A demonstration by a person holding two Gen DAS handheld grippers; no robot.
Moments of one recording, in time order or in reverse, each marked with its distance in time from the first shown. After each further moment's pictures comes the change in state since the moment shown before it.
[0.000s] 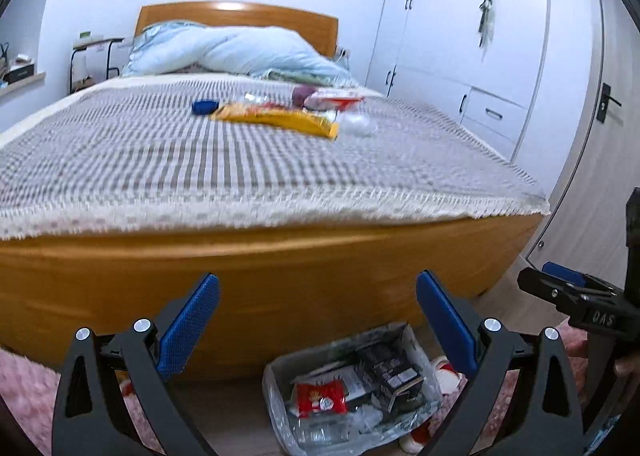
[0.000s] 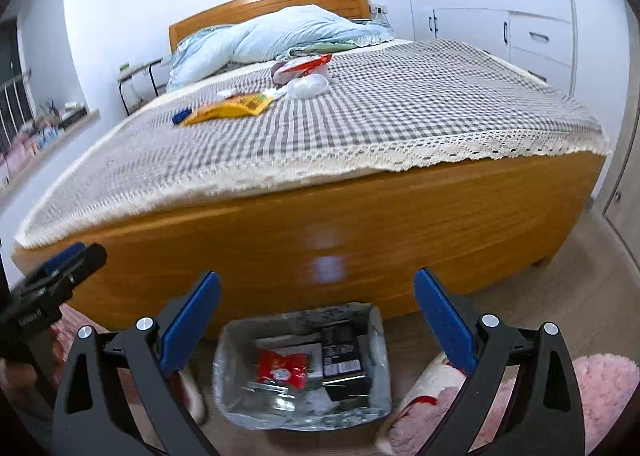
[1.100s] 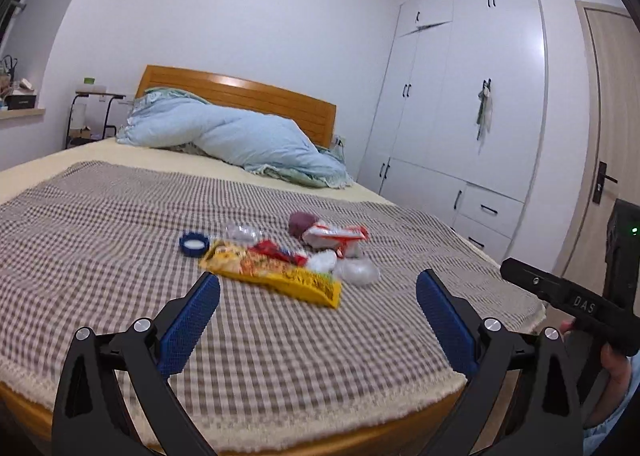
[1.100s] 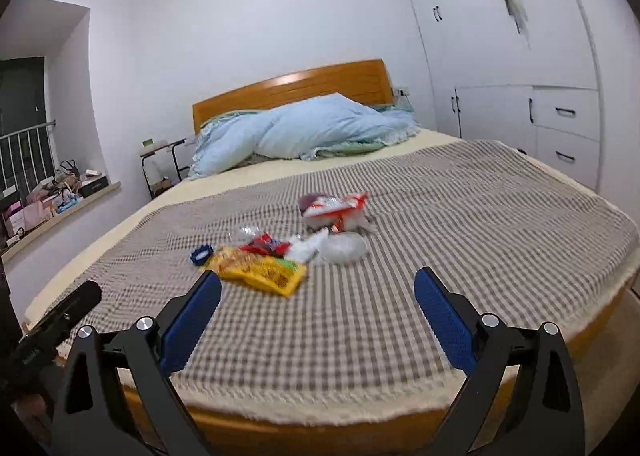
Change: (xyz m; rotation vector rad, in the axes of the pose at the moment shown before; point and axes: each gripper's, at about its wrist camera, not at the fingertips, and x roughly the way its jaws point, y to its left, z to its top) left arm 0.024 0.025 0.139 -0.051 -0.314 -0.044; right arm 0.029 0.033 0.162 -0.038 -0.309 0.094
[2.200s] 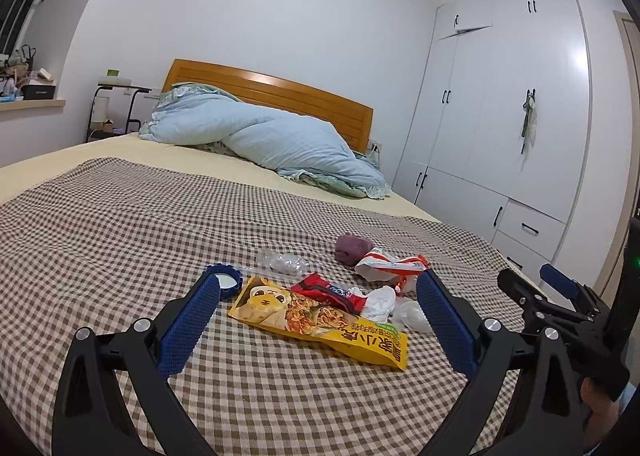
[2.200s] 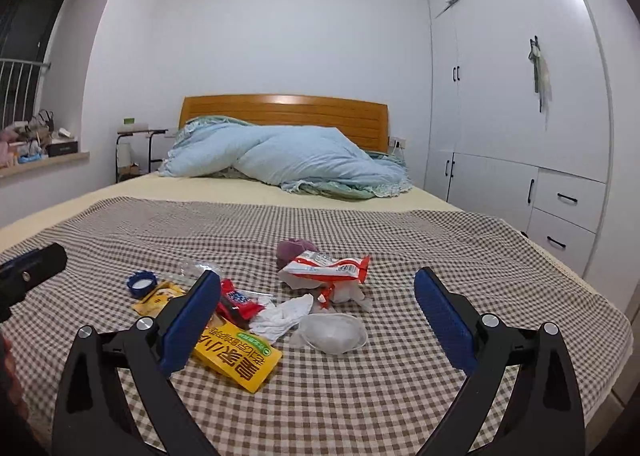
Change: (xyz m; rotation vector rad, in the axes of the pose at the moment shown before) left arm 0.088 0.056 0.032 -0.051 0.006 0.101; right arm 0.116 0.047 0.017 -0.222 -0.088 -0.147
